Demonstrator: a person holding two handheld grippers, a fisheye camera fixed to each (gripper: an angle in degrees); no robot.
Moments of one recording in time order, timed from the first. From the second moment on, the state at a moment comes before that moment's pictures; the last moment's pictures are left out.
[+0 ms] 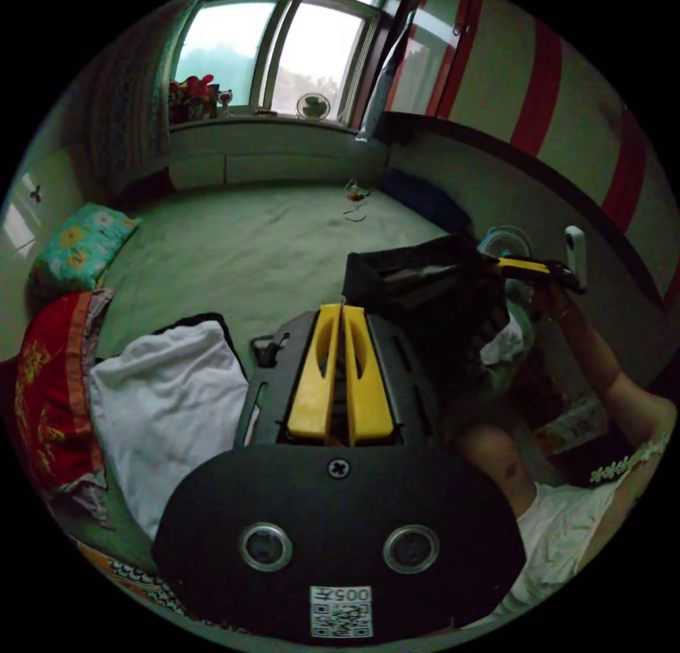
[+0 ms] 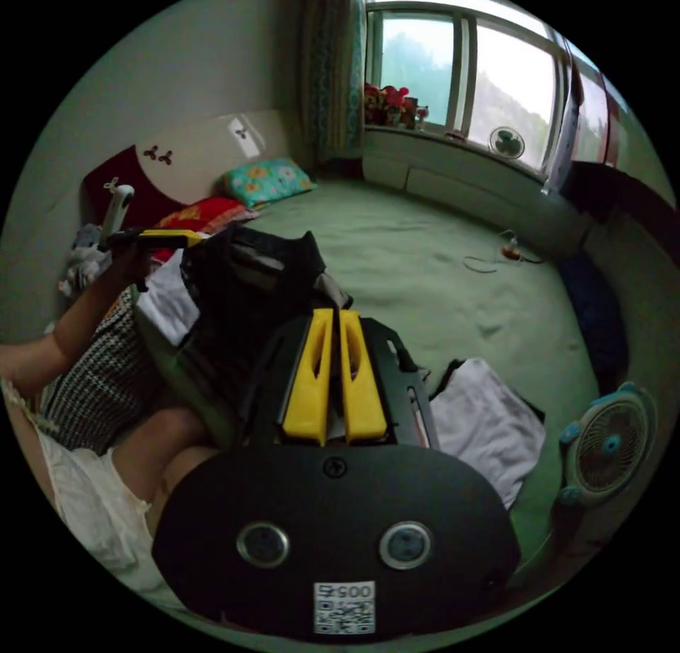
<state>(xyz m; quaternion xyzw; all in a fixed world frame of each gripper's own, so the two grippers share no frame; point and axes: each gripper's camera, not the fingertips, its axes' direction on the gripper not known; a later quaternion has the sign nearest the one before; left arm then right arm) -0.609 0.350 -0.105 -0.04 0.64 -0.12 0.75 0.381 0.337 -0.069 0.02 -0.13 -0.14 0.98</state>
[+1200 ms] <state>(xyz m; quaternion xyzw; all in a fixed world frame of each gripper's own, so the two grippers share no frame) -0.502 0.427 -0.062 -0.20 0.67 -0.13 0.70 0.361 0.508 0.026 -0.13 -0.19 -0.06 0.97</state>
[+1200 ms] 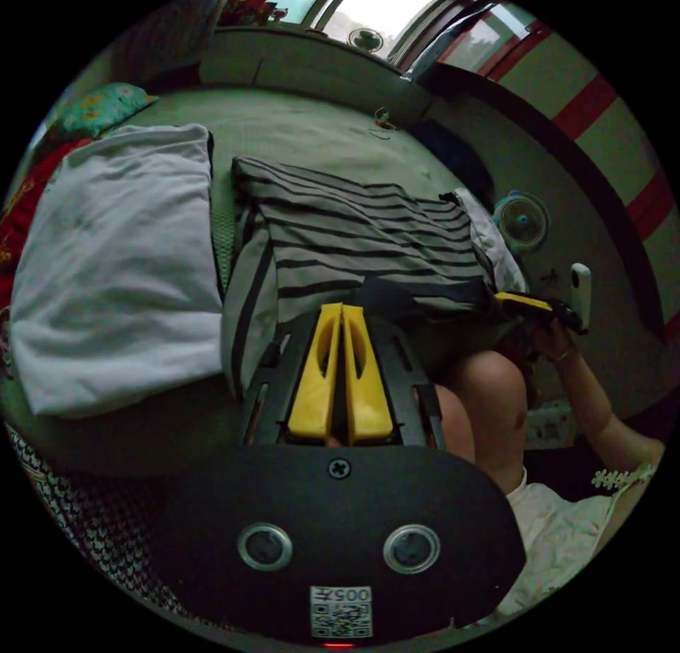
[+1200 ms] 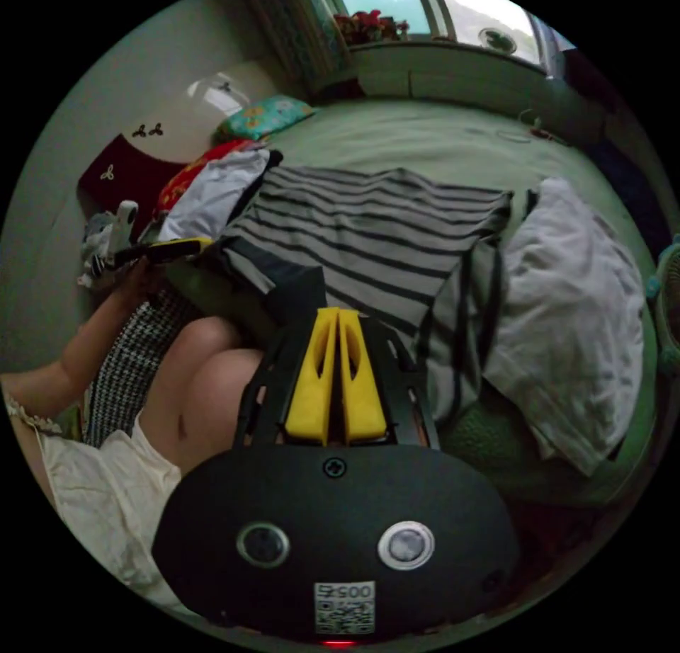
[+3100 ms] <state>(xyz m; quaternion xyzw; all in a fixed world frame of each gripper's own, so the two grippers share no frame) -0.373 0.317 0.115 -0.25 0.71 -0.06 0.66 0.305 0.357 0.246 -0.23 -0.21 -0.05 0.95</state>
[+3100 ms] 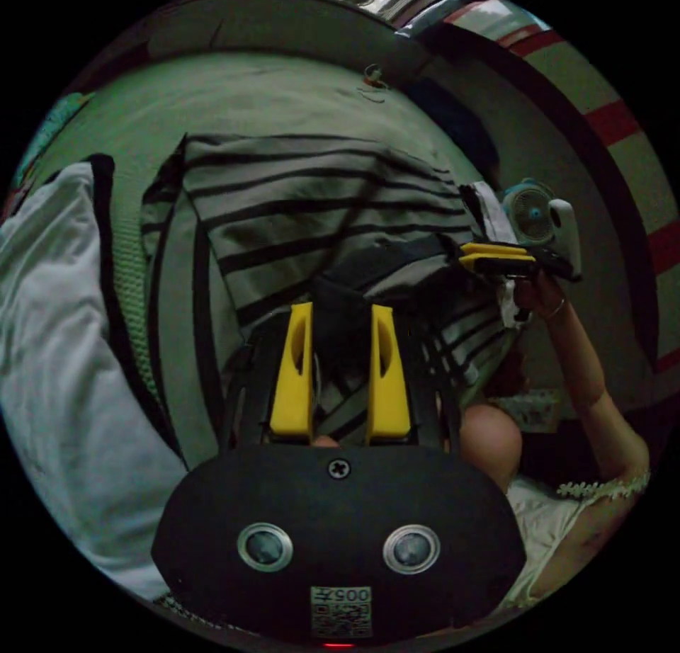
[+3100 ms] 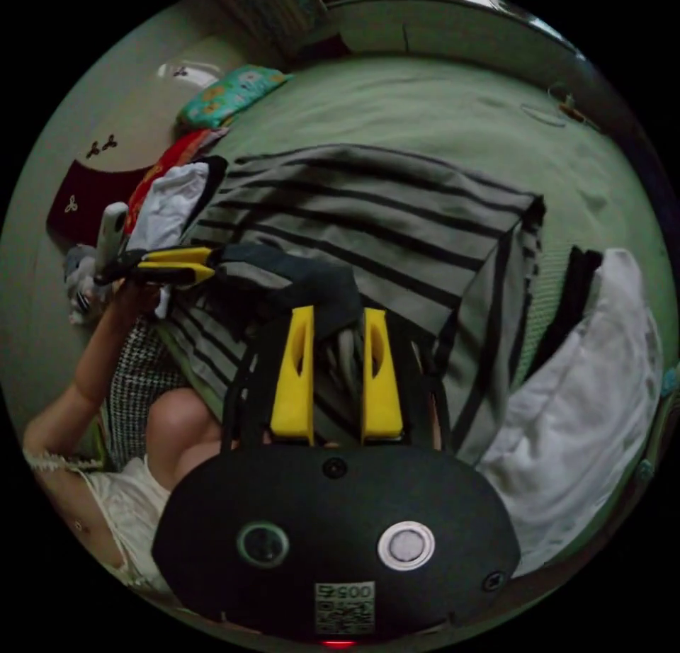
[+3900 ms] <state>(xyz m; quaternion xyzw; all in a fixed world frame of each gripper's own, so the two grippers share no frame) -0.448 0.469 0.033 -0.23 0.64 -0.11 0.73 0.230 0.487 0.092 -0.11 -0.17 -0.12 0.97</state>
